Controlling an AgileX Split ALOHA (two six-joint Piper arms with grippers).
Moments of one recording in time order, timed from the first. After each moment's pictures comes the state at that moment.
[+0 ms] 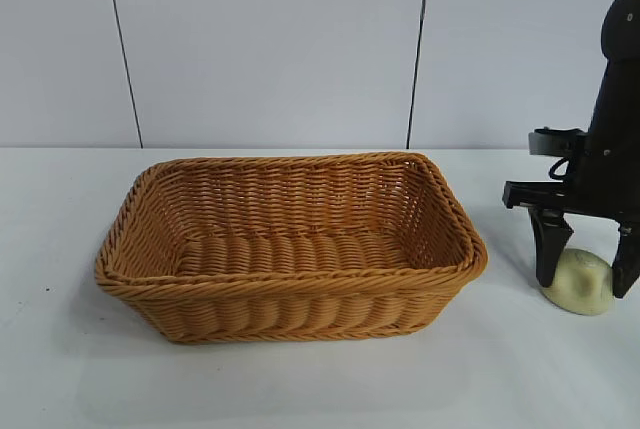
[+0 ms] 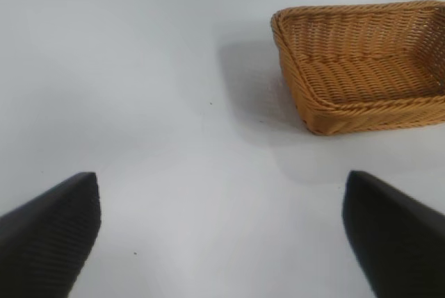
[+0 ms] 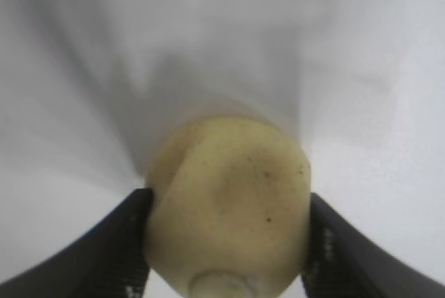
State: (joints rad) left arm -0.07 -0.01 -0.50 -0.08 1.06 0.03; right arm 0.01 2.13 -1.34 0.07 0.98 0.14
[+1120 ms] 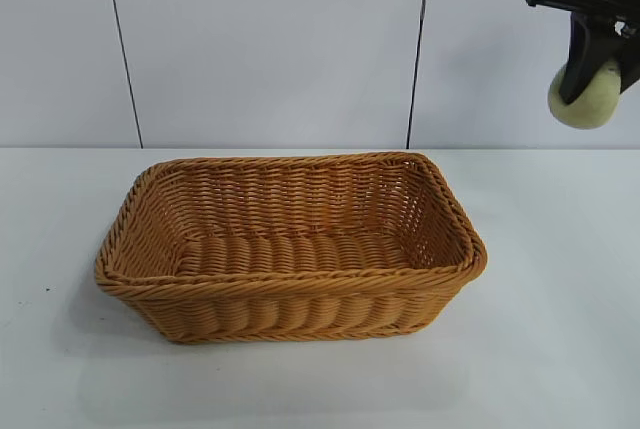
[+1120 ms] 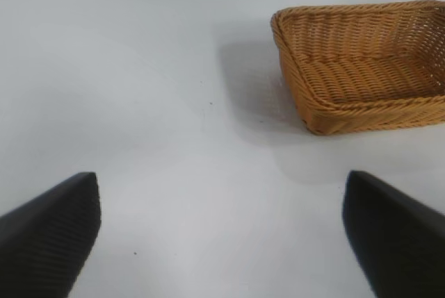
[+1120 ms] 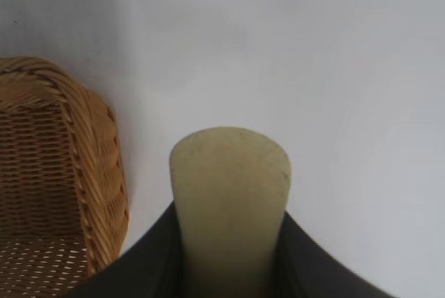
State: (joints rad) left arm -0.07 -0.01 -0.50 -0.08 1.06 0.04; right arm 0.05 1.82 -1.55 0.12 1.11 0.09
